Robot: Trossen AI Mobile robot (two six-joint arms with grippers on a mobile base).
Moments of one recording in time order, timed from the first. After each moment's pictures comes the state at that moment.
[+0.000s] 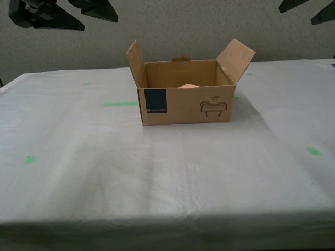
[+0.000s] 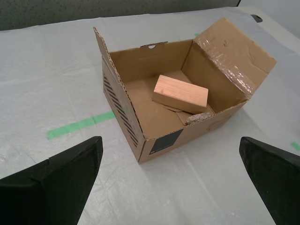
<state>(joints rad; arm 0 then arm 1) 0.27 0.94 0.80 -0.60 -0.29 0.13 -0.56 1.04 0.71 -0.22 0.06 -0.20</state>
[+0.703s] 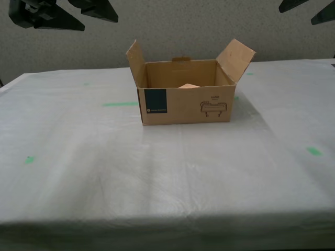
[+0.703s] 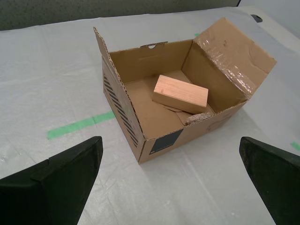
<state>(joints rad) 0.27 0.94 0.80 -0.60 -0.29 0.13 -0.56 1.04 0.71 -0.22 0.06 -0.20</state>
